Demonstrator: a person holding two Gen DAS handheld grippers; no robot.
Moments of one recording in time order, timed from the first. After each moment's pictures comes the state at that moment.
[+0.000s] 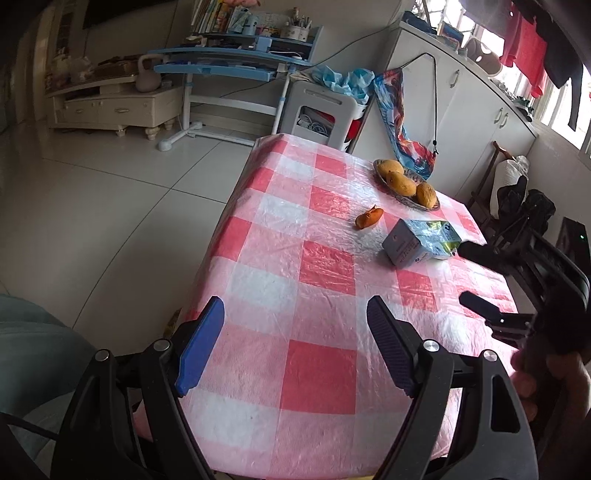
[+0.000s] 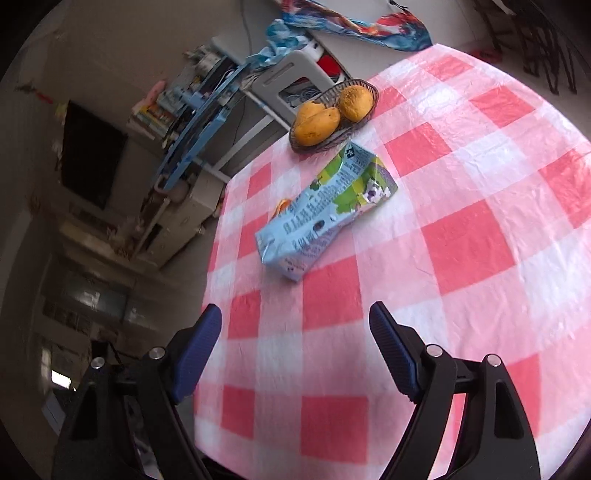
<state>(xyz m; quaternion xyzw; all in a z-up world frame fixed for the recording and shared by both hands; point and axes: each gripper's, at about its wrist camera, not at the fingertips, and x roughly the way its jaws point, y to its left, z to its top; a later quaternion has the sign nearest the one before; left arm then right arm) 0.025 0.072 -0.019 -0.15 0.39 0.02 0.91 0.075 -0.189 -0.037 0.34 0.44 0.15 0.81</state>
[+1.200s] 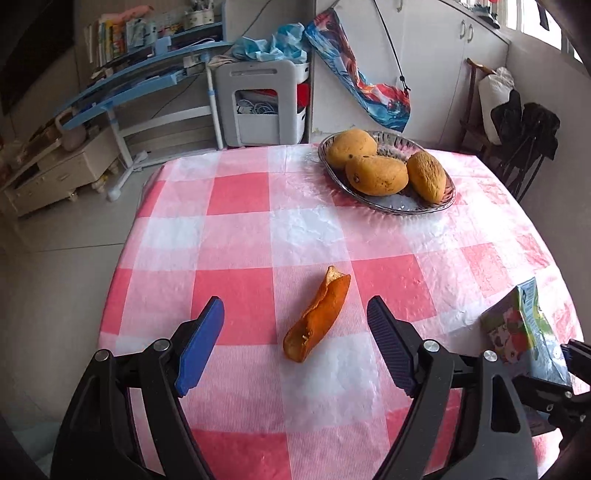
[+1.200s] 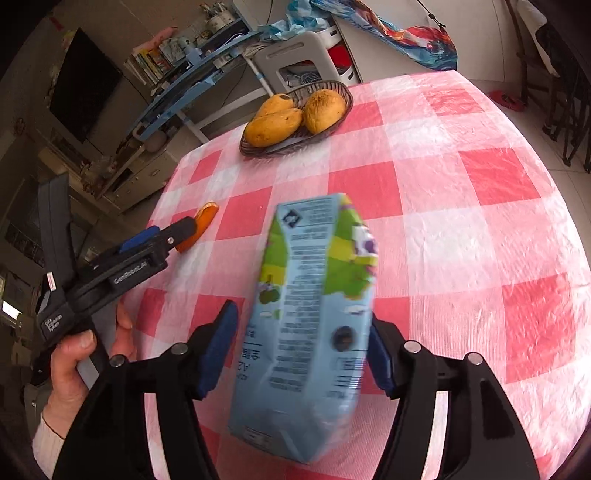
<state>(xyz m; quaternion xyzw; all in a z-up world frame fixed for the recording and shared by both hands) 0.232 -0.028 -0.051 0.03 0.43 -0.04 0.90 0.103 -0.236 -0.048 0.13 0.49 0.18 0.84</state>
